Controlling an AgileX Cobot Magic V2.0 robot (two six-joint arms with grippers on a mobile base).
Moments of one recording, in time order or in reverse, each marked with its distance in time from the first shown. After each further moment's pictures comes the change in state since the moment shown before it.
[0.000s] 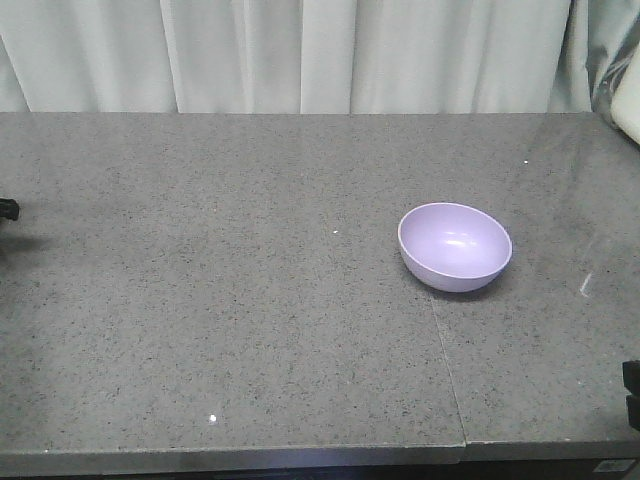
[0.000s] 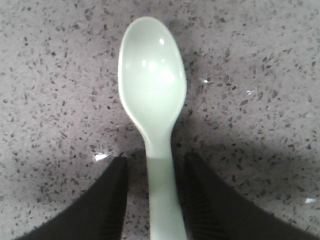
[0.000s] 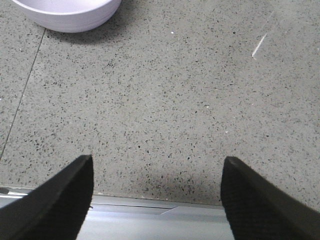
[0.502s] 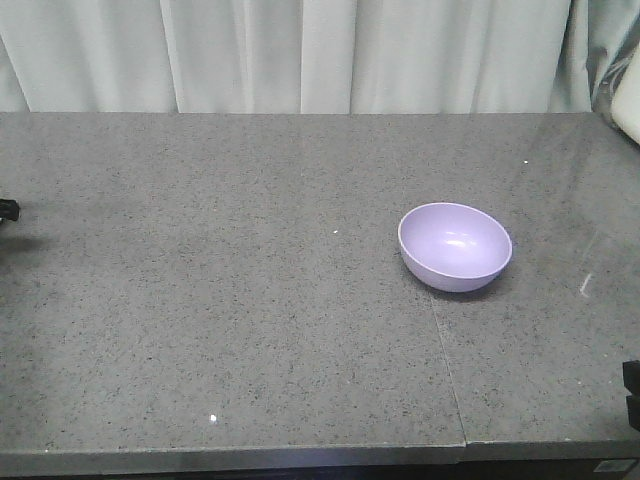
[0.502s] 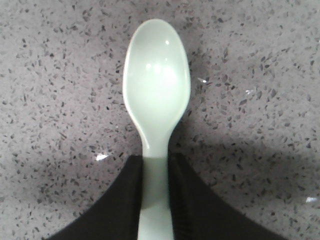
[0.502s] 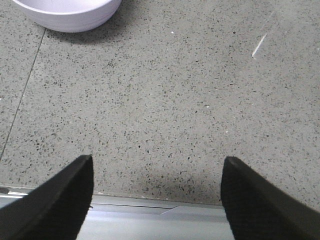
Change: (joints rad) left arm -0.001 0.000 0.000 -0.001 -0.001 0.010; right arm 0.000 0.000 0.000 0.000 0.000 0.000
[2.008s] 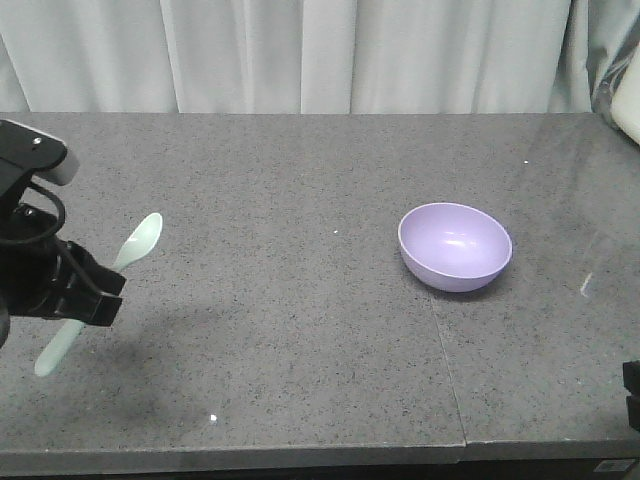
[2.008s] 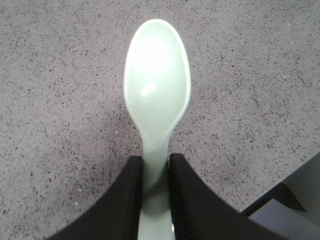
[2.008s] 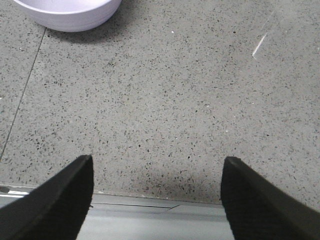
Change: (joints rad) left arm -0.547 -0.921 0.746 -0.258 -0.100 0.177; right arm 0.000 0.000 0.000 0.000 0.002 0.000
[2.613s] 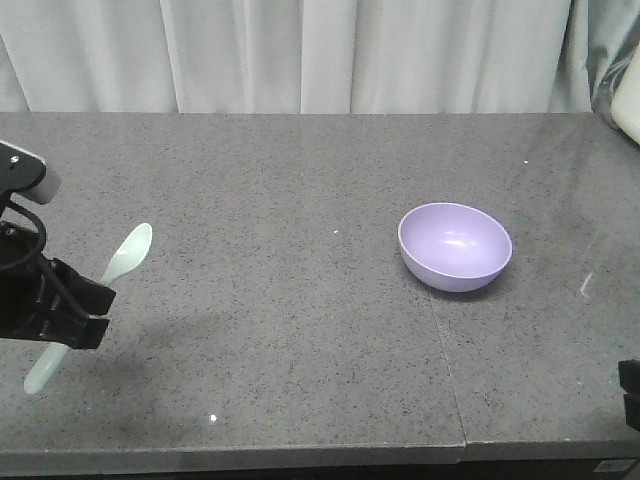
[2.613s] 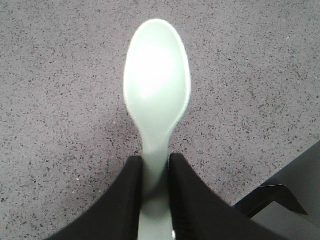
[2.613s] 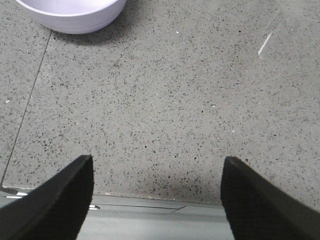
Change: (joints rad) left arm 0.000 -0.065 0.063 -0.003 -0.021 0.000; right arm 0.000 0.000 0.000 0.023 -0.004 0.000
